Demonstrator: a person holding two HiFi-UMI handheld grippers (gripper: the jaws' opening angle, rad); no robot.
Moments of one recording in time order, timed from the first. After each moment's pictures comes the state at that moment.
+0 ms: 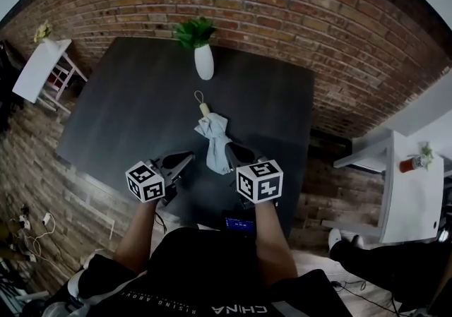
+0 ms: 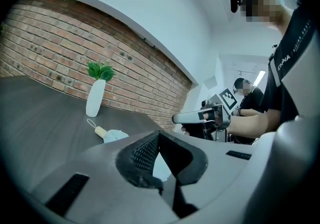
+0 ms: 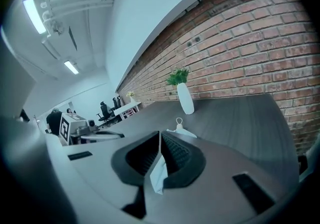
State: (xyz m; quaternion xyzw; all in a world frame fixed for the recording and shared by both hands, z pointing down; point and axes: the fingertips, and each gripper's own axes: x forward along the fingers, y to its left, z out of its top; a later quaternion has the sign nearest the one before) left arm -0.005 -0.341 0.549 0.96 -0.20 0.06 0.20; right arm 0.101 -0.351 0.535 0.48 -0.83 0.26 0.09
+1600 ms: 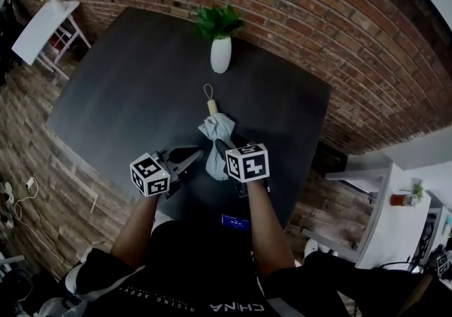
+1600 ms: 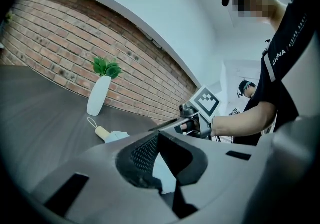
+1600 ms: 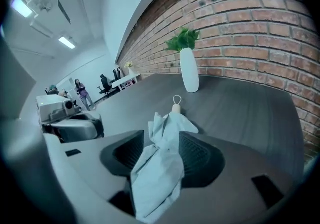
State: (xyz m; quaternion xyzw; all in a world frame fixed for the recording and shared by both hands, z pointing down) left arm 0.011 -0.378 0.569 0.95 -0.21 0.03 0.22; right arm 0.079 -0.424 0.617 0.42 -0.81 0.31 0.26
